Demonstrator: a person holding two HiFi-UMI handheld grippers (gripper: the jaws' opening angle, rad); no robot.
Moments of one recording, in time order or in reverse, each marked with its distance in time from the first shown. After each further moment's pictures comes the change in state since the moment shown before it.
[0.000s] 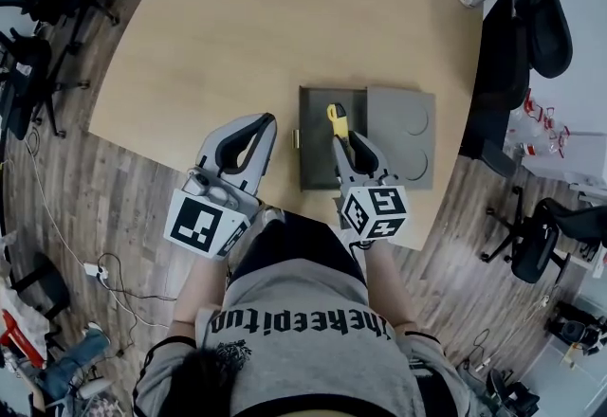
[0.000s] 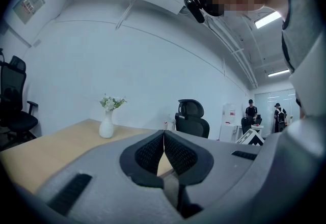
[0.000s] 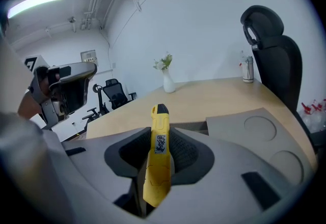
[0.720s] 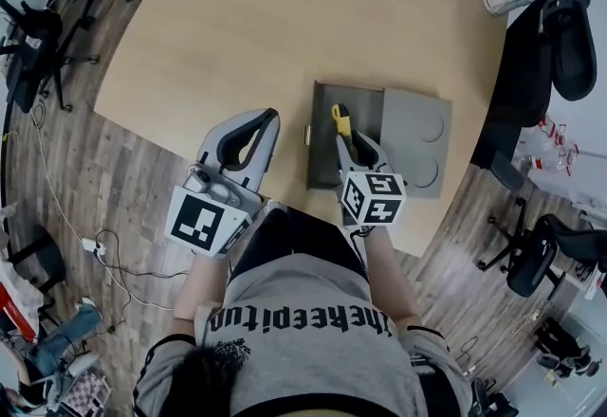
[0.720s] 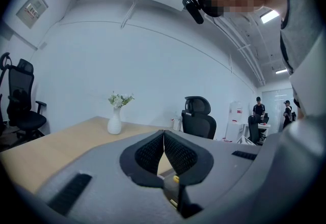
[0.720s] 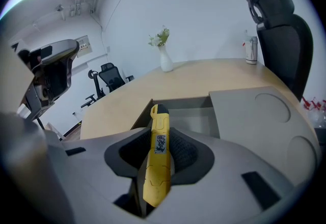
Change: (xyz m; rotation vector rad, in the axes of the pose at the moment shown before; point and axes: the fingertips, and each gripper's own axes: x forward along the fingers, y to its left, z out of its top) left arm -0.001 0.013 -0.015 -0.032 0.050 0.079; right arm 0.035 -0.017 -0.051 0.023 0.223 -0.017
